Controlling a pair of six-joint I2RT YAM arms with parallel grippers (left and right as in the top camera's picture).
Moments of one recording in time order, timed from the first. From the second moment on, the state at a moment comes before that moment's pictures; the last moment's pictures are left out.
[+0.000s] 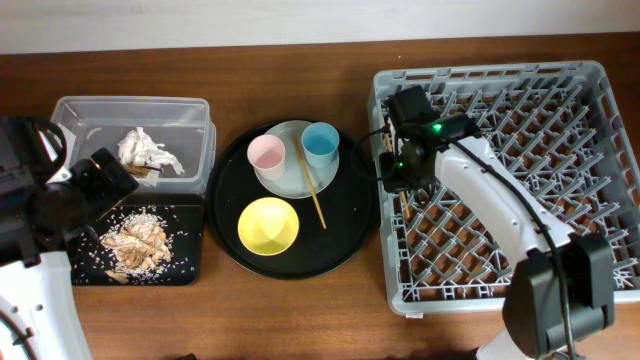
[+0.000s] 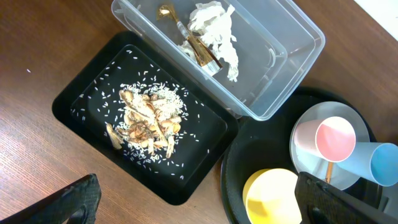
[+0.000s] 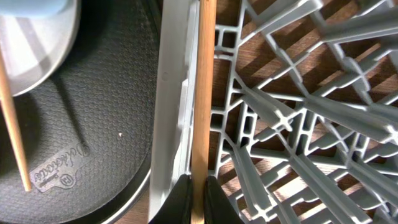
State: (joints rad) left arm 0.33 1.28 1.60 -1.35 0.00 -0.36; right arm 0.33 1.77 1.40 -0.98 0.00 0.20
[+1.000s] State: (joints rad) left arm 0.33 1.28 1.60 -1.35 0.00 -0.36; right arm 0.73 1.65 1.49 -0.93 -0.06 0.42
